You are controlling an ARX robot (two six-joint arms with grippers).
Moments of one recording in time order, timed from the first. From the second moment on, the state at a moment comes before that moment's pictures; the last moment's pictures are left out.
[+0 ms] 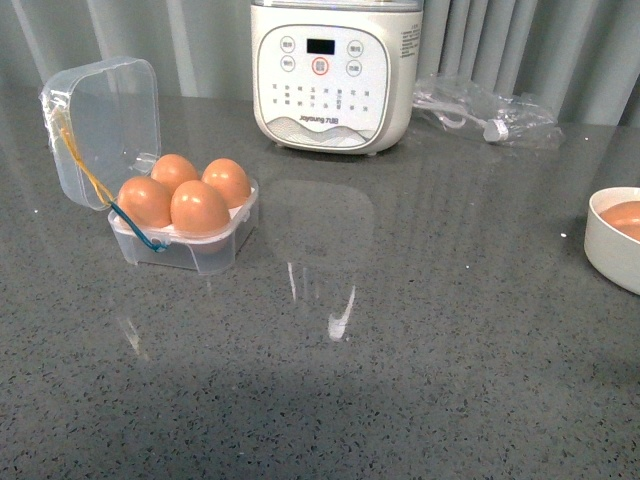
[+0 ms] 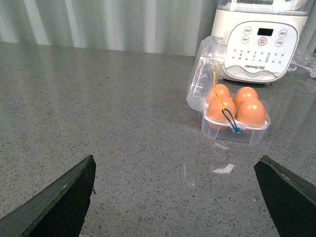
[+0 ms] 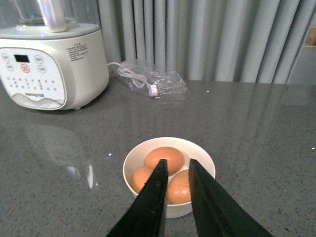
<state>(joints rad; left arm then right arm) 0.00 0.00 0.03 0.00 0.00 0.00 0.00 0.71 0.21 0.49 0.00 0.01</state>
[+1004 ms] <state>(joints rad) 0.00 0.00 0.03 0.00 0.00 0.00 0.00 0.34 0.01 0.34 0.00 0.00</state>
